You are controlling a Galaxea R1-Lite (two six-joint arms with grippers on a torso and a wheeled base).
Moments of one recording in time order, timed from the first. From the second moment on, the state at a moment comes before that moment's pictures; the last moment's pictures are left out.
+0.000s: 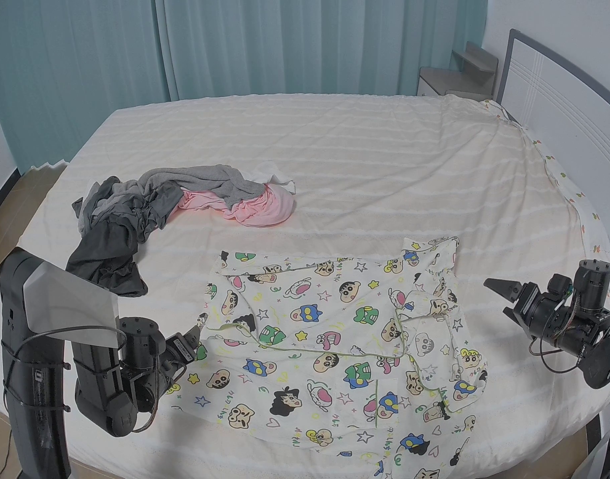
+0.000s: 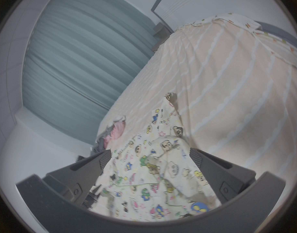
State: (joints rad) left arm -0.26 2.35 -0.32 -1.55 0.29 -0.67; right arm 0.02 1.87 -0.25 -1.24 0.28 0.67
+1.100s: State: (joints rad) left arm -0.15 2.05 -0.02 -1.55 -0.11 -0.81; right arm 0.06 2.29 -0.57 -1.10 0.29 0.30
